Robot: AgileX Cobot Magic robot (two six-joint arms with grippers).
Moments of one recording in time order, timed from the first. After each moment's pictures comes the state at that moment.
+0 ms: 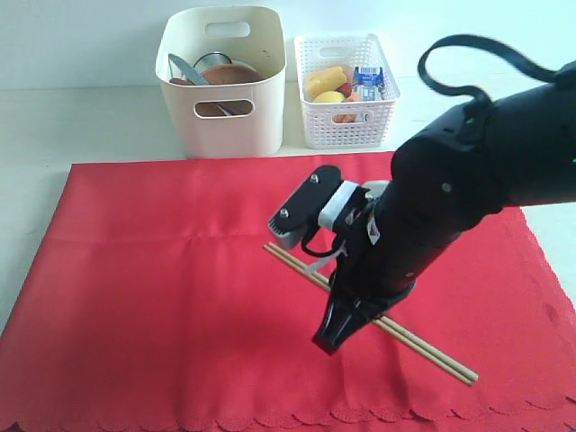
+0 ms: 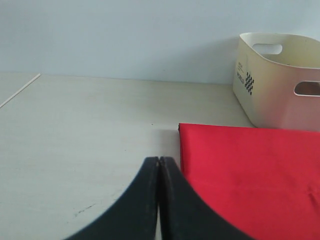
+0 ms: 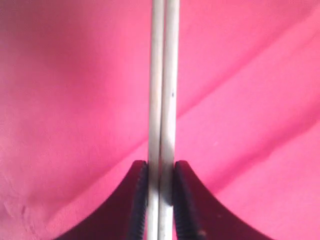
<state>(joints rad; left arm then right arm) 0.02 0.01 0.00 0.08 0.27 -0.11 0.76 1.69 -0.86 0.01 0.59 -0.17</state>
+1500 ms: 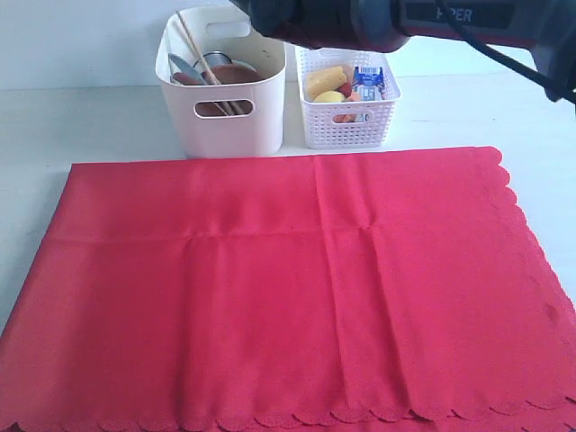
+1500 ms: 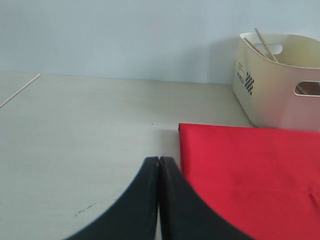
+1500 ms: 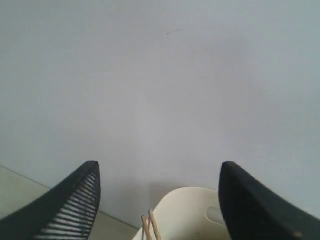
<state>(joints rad) 0.02 0.01 0.00 0.08 0.27 -0.11 0.67 2.19 -1.80 0.52 -0.30 -0.47</state>
